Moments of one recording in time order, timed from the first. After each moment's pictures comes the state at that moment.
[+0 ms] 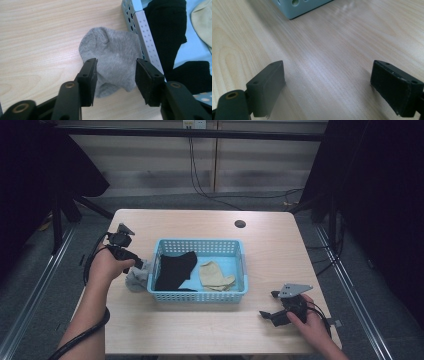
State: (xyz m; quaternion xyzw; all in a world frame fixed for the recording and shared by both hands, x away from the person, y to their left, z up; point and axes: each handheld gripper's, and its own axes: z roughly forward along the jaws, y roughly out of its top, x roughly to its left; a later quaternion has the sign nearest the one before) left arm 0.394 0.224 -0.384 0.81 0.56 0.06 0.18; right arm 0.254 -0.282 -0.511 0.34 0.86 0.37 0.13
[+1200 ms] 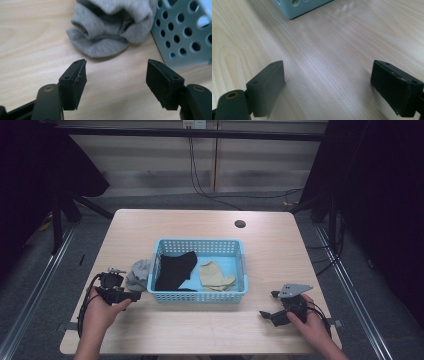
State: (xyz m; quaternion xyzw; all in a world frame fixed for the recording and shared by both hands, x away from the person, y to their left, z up) left arm 0.305 0.249 -0.462 0.78 0.55 0.11 0.26; right arm 0.254 -0.282 -0.511 0.34 0.86 0.37 0.13
